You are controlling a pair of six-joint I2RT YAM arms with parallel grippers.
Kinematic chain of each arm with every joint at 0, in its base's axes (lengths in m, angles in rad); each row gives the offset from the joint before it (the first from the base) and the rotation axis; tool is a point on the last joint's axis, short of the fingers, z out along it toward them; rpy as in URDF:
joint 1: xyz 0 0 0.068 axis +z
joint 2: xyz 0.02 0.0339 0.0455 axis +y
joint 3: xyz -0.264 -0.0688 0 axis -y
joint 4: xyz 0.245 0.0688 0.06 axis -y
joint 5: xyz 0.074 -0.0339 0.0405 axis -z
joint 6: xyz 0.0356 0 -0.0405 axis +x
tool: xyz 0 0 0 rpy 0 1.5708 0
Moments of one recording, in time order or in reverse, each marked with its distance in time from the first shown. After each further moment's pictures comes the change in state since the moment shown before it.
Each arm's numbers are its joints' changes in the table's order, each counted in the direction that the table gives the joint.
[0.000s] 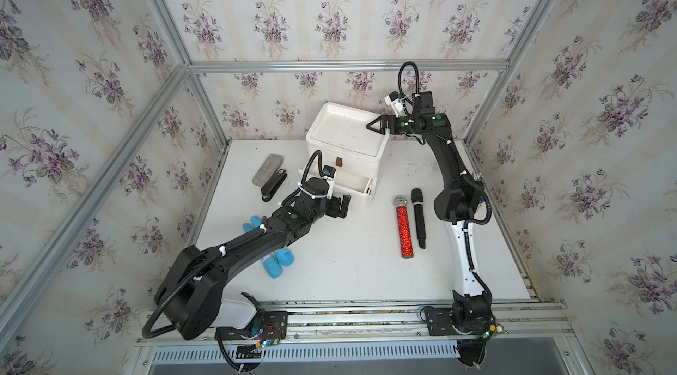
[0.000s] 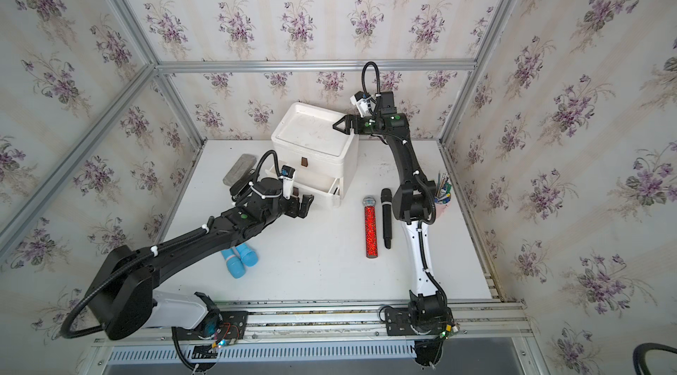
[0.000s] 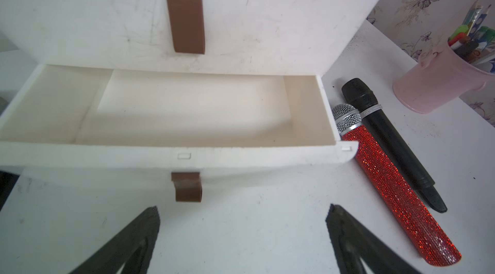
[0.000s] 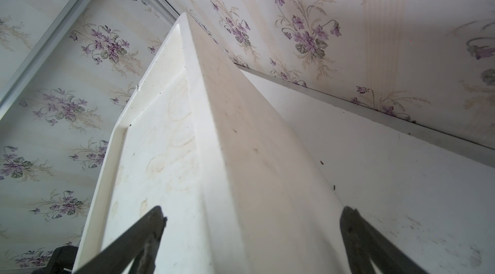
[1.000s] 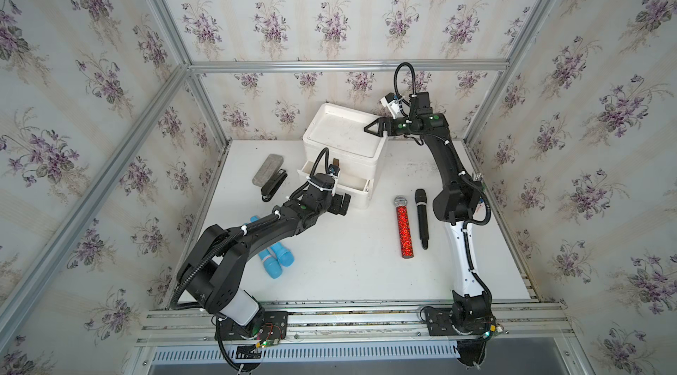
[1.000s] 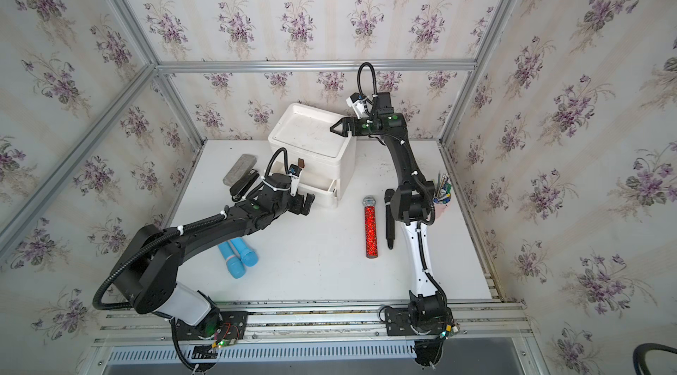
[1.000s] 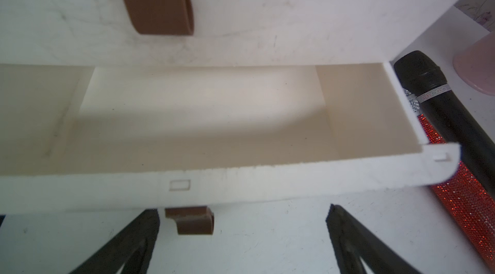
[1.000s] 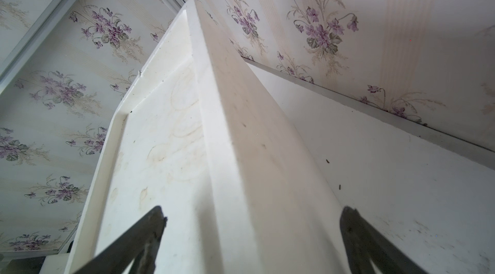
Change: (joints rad) left arm 0.032 0.226 0.115 0.014 -0.013 0.064; right arm 0.022 -0.005 -0.003 -0.035 0.000 -0.062
